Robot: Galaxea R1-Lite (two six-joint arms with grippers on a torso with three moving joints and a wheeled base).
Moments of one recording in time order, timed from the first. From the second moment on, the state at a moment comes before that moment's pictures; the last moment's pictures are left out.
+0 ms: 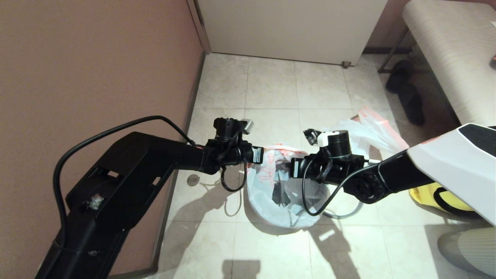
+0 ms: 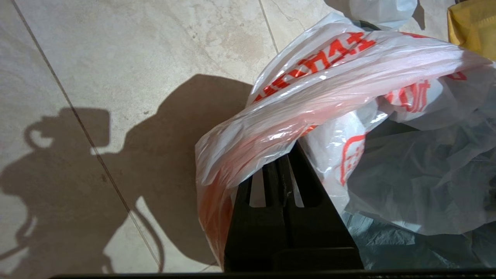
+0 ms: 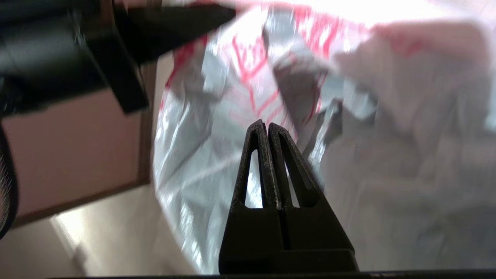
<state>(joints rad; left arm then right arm) -0.44 2.47 -1.83 -0.23 -0.20 -0.04 0.48 2.23 -1.34 -0.54 0.15 0.35</state>
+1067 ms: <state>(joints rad) -0.42 2.43 -1.83 -0.23 -0.20 -0.08 0.46 2.52 -1.84 -0.53 -0.14 0.09</state>
